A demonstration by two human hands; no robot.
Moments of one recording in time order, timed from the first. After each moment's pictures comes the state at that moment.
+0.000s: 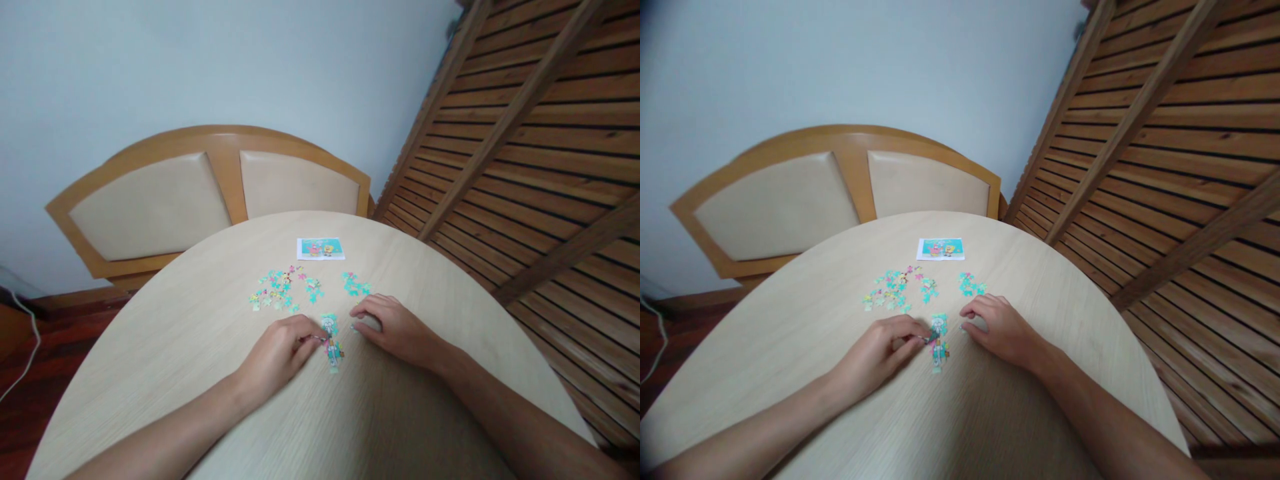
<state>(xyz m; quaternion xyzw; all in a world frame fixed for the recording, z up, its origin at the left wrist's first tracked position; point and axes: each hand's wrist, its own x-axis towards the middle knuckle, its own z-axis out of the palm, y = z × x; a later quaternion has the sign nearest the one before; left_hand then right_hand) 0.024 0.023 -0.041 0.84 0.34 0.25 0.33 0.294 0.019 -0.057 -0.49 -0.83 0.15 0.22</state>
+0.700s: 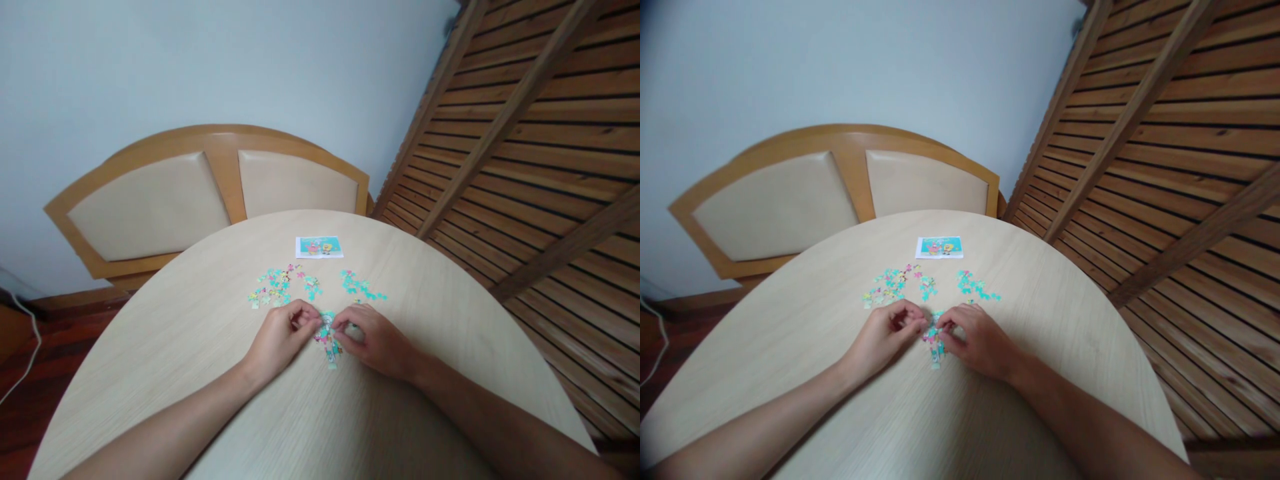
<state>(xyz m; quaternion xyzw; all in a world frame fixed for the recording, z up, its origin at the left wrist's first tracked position) 0.032 0.038 -0.058 0.74 0.42 0.33 0.41 0.254 0.006 -0.062 -0.41 -0.83 0.19 0.33</state>
